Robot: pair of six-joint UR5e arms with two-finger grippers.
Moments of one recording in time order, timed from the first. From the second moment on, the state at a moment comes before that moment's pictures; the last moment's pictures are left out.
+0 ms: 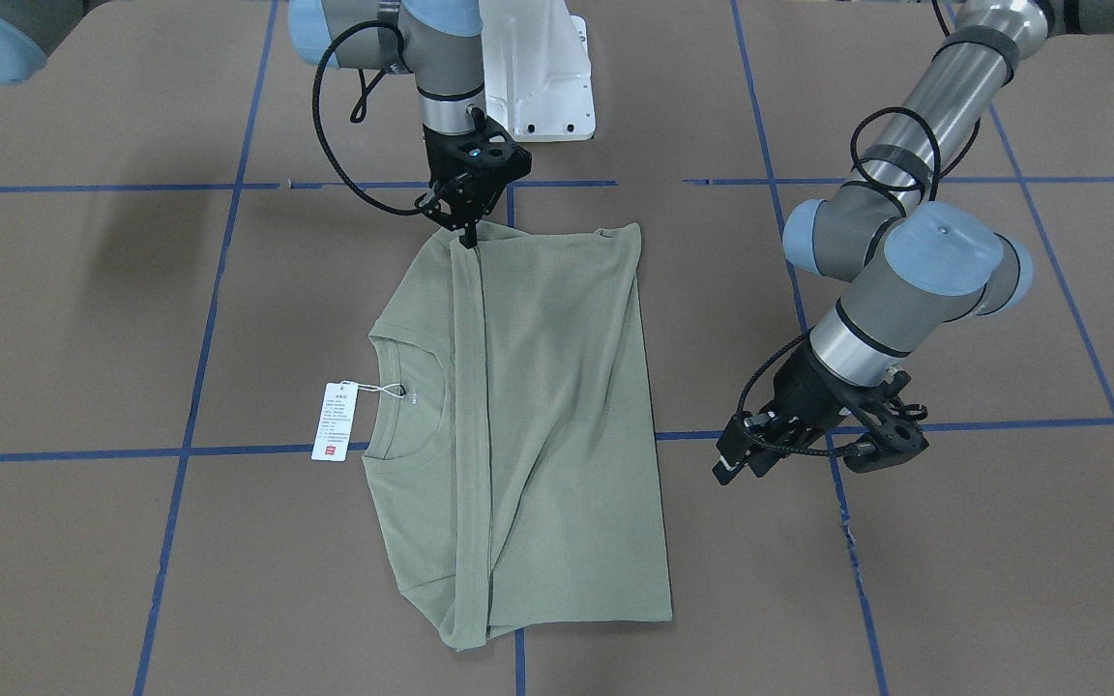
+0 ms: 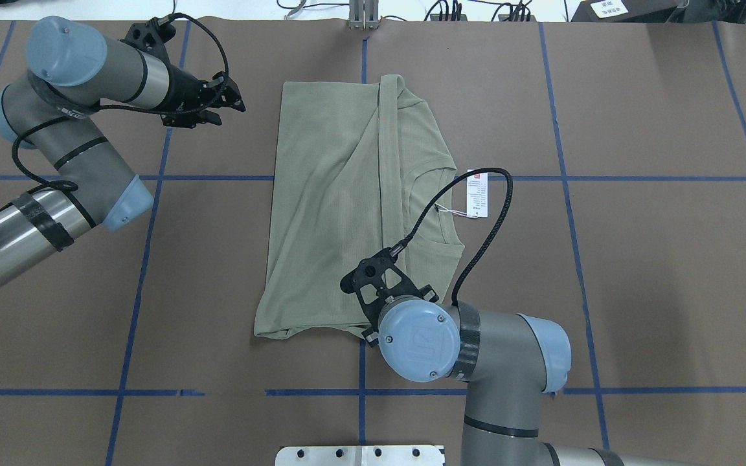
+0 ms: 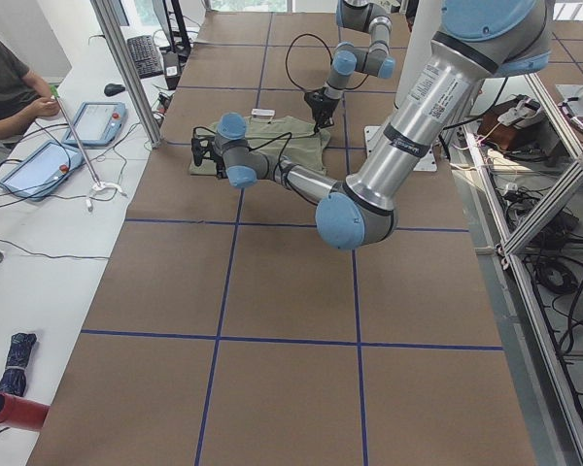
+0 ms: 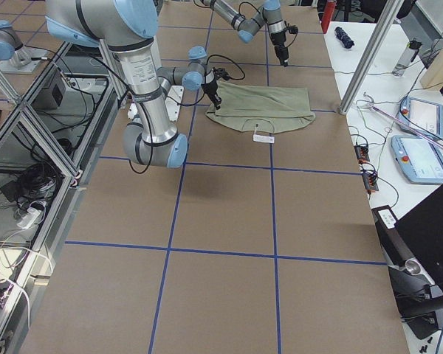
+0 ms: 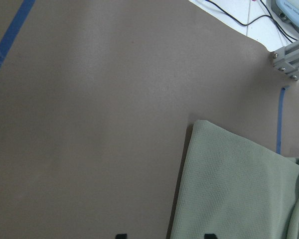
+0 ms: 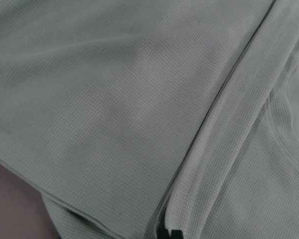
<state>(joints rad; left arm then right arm) -0.89 -2.17 -1.26 -2.44 -2.02 -1.47 0.24 -0.99 1.80 -1.56 1.45 0.80</state>
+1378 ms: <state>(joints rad) -0.89 -2.18 -1.27 -2.44 -2.02 -1.48 0.15 -1.27 2.06 -1.56 1.35 1.08</state>
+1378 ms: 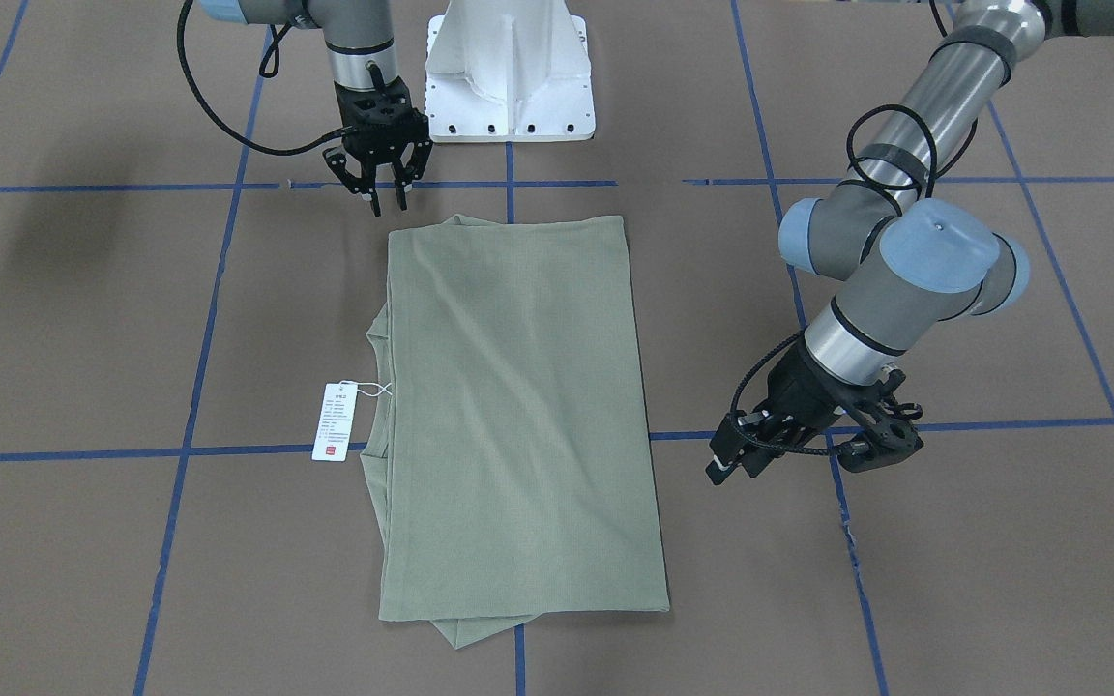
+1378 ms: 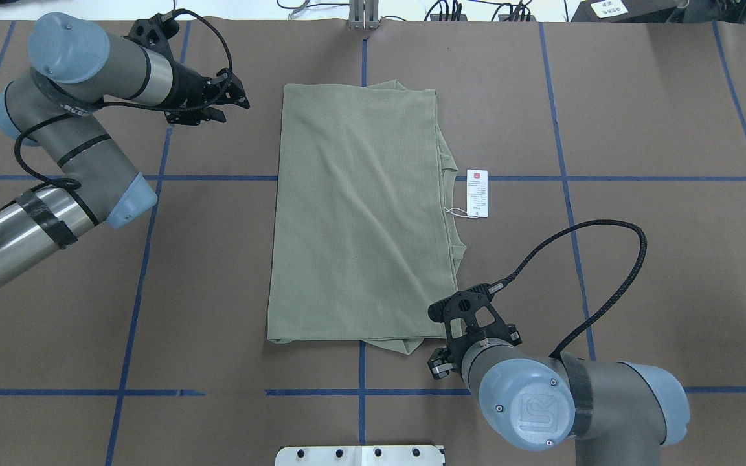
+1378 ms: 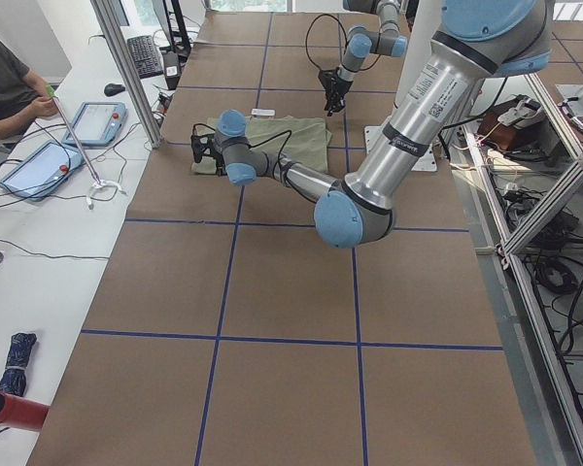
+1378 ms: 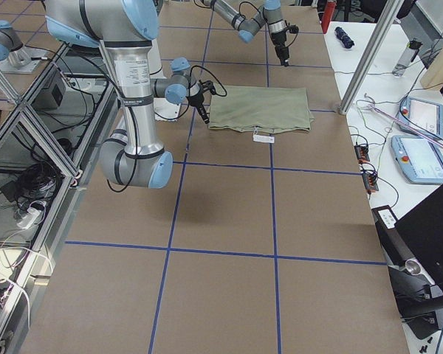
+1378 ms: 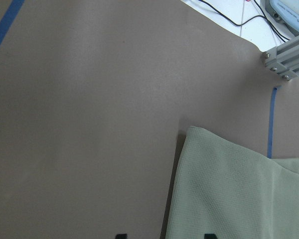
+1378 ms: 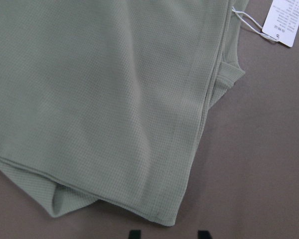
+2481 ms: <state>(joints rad) -0.89 -2.18 -1.28 -2.44 -2.03 -1.47 0.15 -1.18 2.00 -1.53 1.36 2.11</state>
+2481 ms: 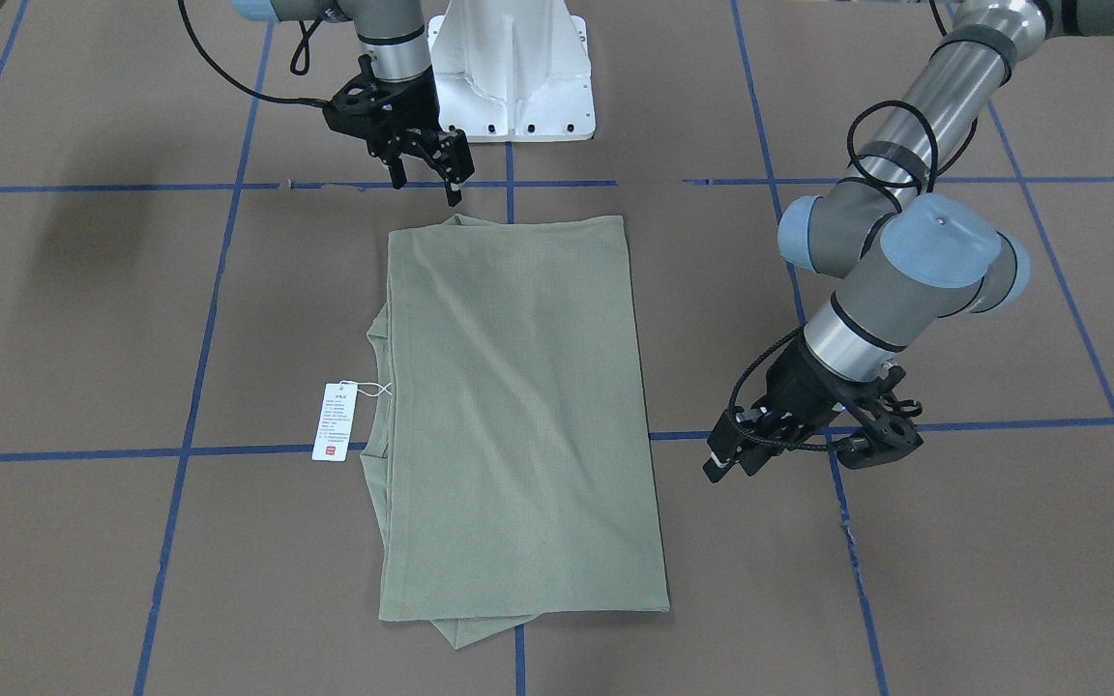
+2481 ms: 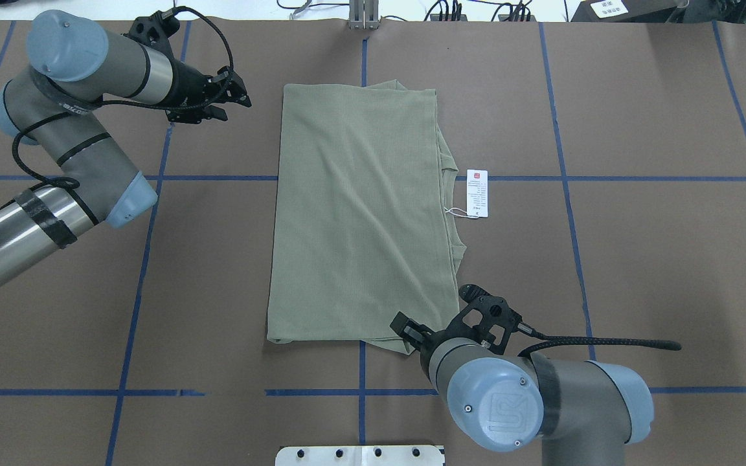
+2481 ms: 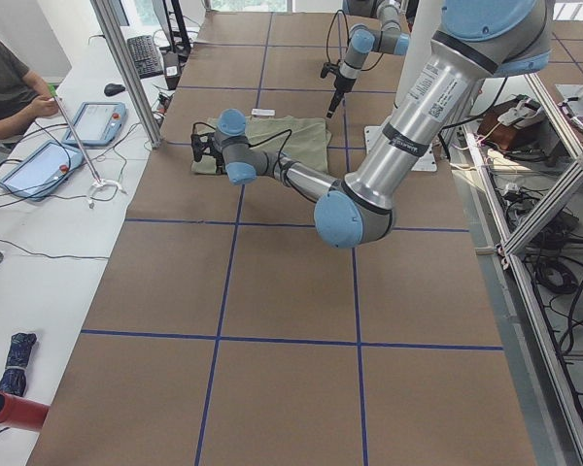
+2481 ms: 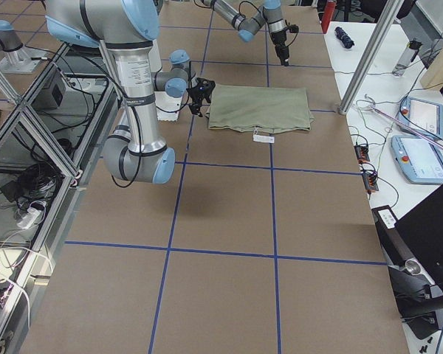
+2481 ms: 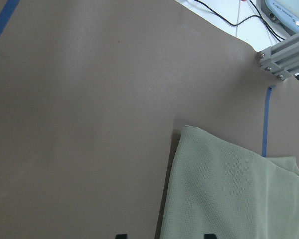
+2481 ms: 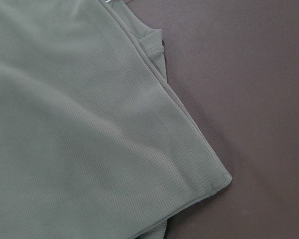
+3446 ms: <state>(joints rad) -0.89 -2.18 -1.29 -2.44 -2.03 -1.47 0.21 -1.07 1.81 -1.49 1.38 2.24</state>
